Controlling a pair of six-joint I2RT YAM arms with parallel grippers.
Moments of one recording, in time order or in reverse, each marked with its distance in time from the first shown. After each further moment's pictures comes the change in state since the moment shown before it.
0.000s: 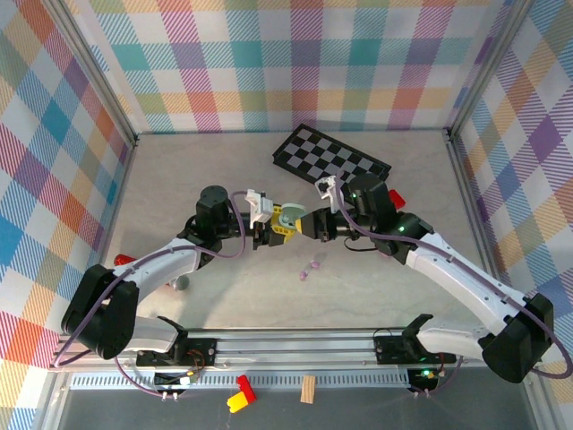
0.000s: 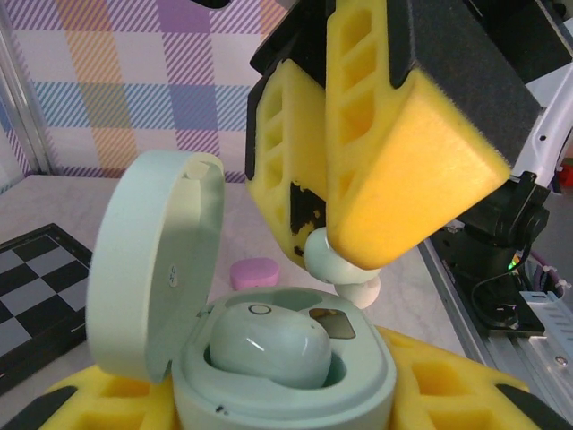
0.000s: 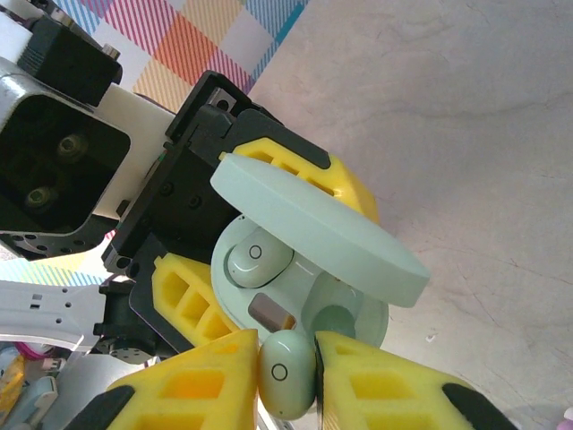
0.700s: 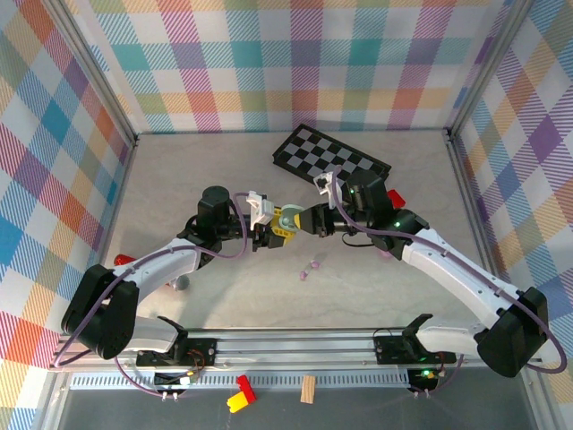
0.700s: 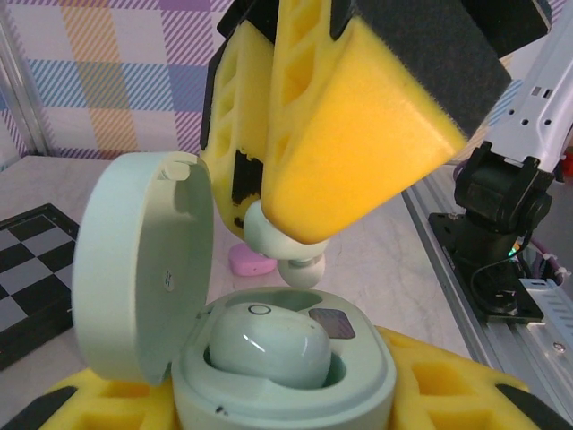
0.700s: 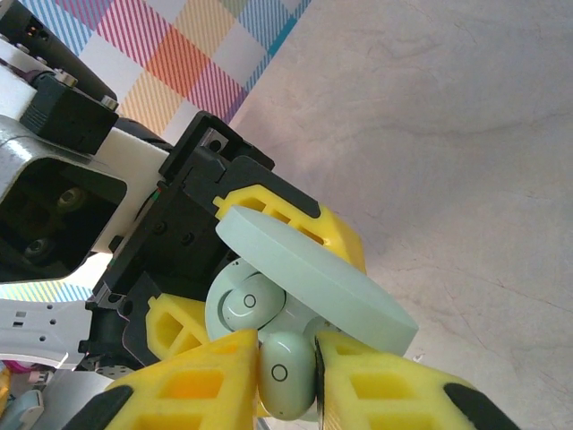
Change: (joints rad) left arm 0.000 0.000 0.000 -0.060 -0.011 0.035; right arm -0.011 0.043 0.011 0.037 0.001 -0.014
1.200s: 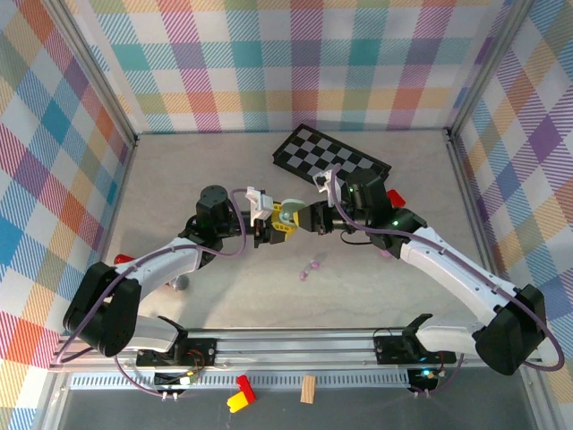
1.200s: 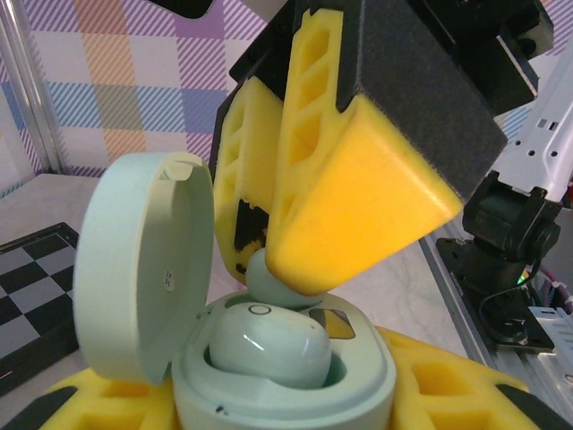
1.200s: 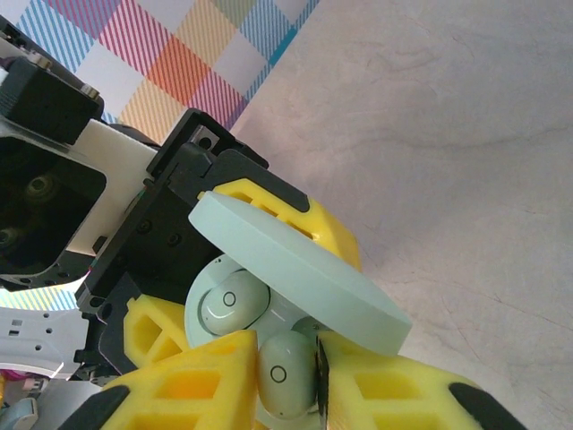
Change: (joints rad) left arm 0.000 0.016 0.000 0.114 -0.009 -0.090; right arm -0.006 0.014 -0.001 0.037 0.000 -0.003
